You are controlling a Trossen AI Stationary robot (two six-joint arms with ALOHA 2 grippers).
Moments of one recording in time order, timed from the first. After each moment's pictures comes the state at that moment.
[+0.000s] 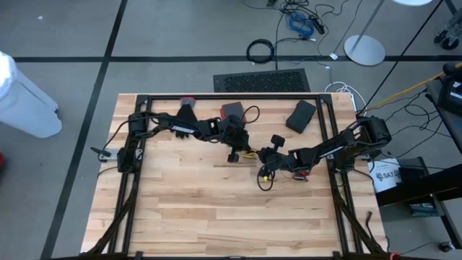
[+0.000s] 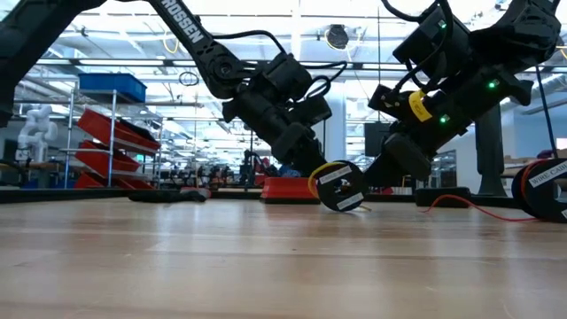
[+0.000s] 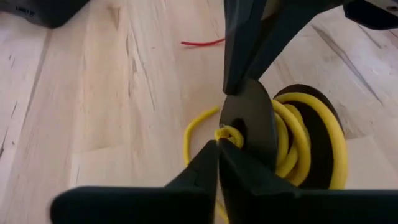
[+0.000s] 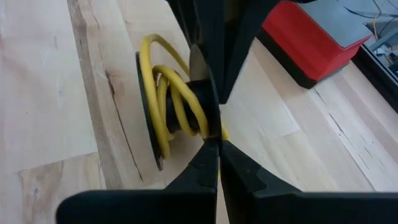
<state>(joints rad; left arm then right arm) 0.25 2.06 1.24 0.10 0.34 0.34 0.13 1.57 0.54 0.27 0.60 0.16</state>
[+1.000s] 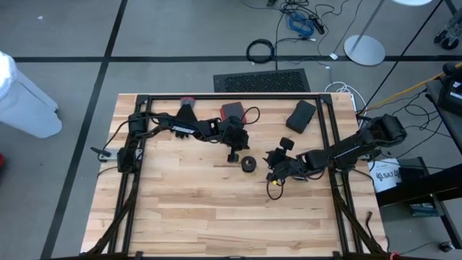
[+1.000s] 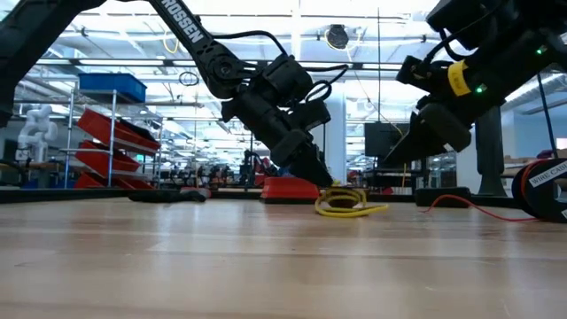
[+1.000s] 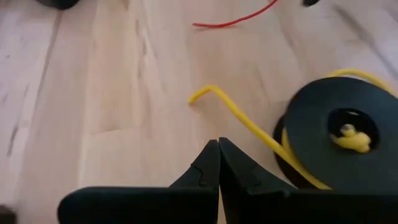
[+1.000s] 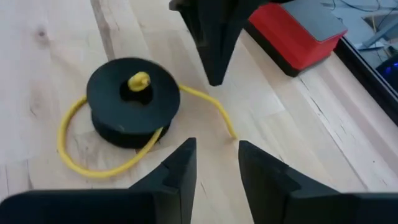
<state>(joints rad) 0.25 2.06 1.24 0.07 0.27 0.35 0.26 1.39 0.54 -0.01 0.69 0.32</state>
